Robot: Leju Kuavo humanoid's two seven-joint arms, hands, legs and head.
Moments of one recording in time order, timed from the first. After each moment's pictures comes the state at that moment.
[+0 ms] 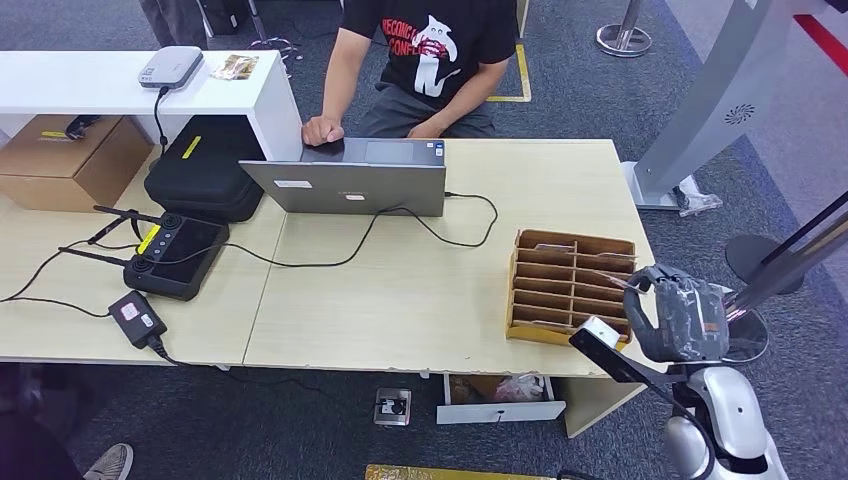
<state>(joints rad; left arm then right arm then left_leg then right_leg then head) -0.10 0.08 -1.55 -0.04 1.39 -0.22 -0.08 -0.10 -0.29 0.06 -1.58 1.18 -0.33 -0.15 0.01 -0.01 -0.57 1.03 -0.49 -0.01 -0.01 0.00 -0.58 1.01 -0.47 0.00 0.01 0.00</state>
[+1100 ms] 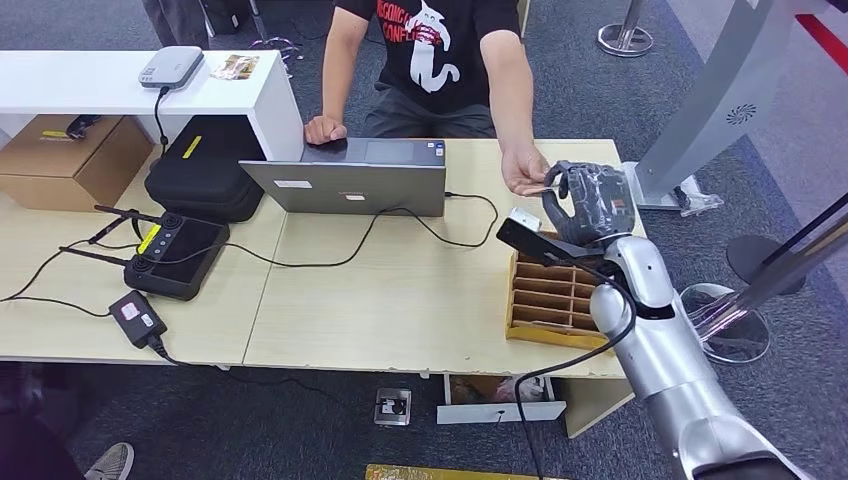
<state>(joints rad) -0.11 0.09 -1.55 -0.04 1.34 -0.22 -0.07 -0.69 -0.14 0.33 -1.03 1.10 -0.33 -0.22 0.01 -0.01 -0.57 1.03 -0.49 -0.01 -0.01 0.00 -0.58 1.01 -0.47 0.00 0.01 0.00</state>
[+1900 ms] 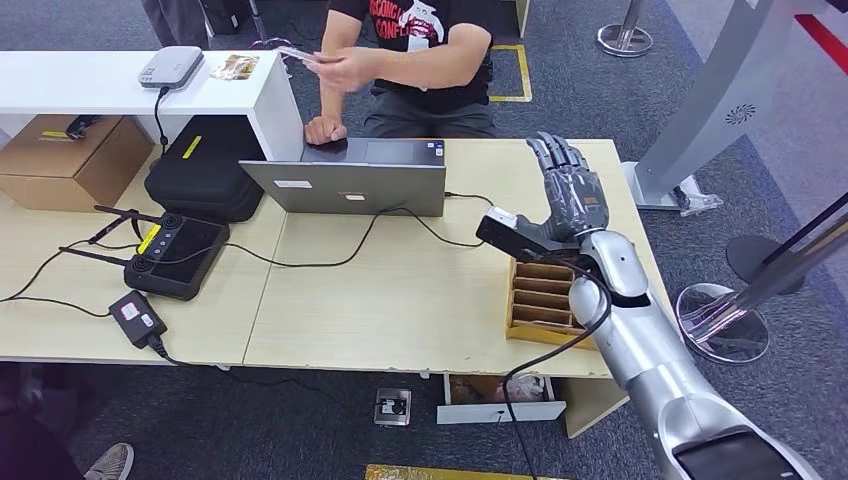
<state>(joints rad) -0.11 0.09 -1.55 -0.04 1.38 -0.21 -0.07 -0.75 -0.08 0.39 -0.88 1.09 -0.34 -0.21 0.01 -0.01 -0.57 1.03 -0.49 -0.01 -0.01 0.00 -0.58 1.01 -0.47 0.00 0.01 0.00</state>
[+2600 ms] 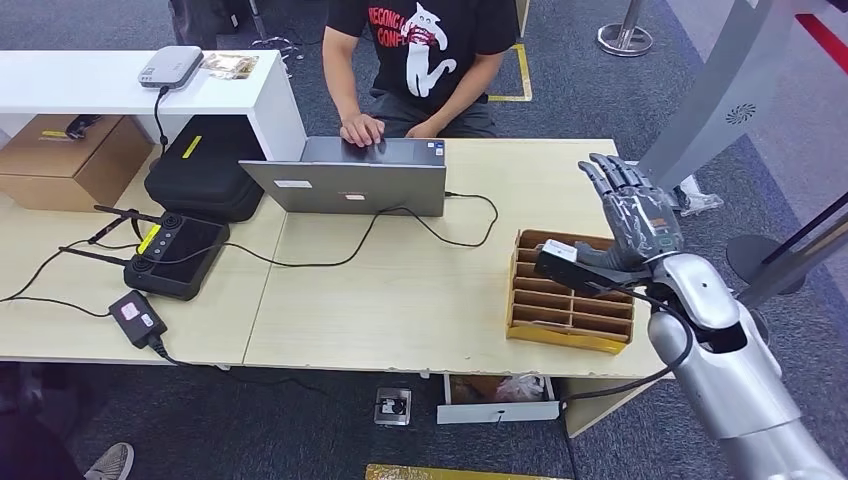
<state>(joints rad) -0.09 0.08 -1.55 -0.03 1.48 -0.21 -0.08 -0.53 -0.39 0.35 -1.40 1.06 -0.04 -0.11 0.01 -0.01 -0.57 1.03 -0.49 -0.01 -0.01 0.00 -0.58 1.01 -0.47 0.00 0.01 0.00</state>
